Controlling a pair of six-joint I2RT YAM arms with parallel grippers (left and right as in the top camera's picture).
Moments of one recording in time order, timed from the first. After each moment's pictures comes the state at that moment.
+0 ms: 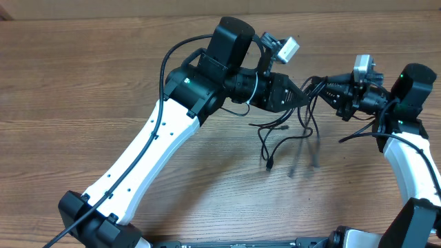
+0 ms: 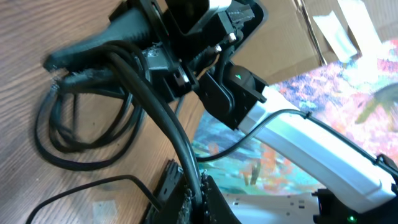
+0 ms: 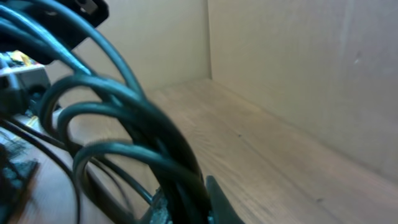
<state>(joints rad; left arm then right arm) -0.62 1.70 1.74 -0.65 0.94 -0.54 -0.27 1.46 0.88 0.24 -1.45 -0.25</state>
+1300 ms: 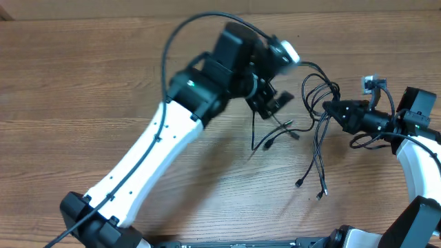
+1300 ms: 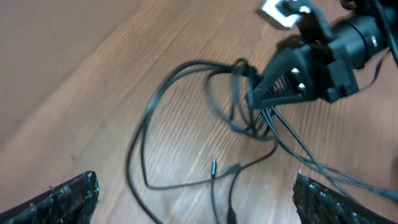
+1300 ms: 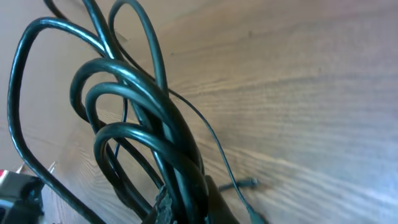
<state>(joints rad) -0.66 1.70 1.74 -0.72 0.34 0.30 -0.40 1.46 0.88 -0.45 -1.10 -0.22</state>
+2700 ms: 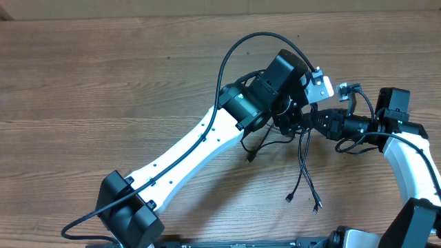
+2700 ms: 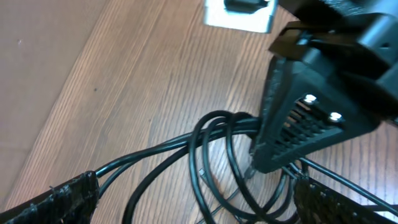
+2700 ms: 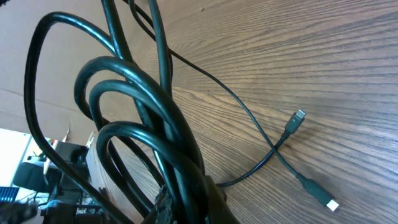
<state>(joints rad) -0.82 1.84 1.74 -0.66 0.10 0.45 -0.26 1.46 0.88 -0.61 -1.11 -0.22</state>
